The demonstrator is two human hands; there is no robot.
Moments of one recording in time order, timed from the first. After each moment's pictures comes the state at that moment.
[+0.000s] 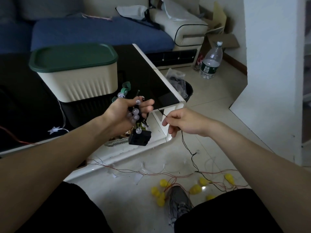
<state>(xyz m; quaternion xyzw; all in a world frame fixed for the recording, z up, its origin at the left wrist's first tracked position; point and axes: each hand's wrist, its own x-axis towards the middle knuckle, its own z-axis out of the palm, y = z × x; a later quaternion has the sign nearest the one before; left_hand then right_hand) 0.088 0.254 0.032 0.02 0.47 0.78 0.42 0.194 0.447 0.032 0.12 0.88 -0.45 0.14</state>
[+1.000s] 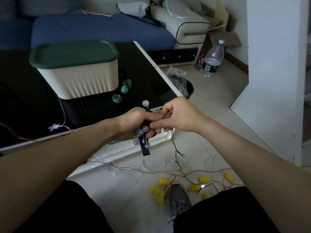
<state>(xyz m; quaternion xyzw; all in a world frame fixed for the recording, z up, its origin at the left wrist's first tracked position) 0.115 0.259 0.030 0.24 0.62 0.56 0.49 0.193 0.418 0.052 0.05 0.90 -0.44 0.03</state>
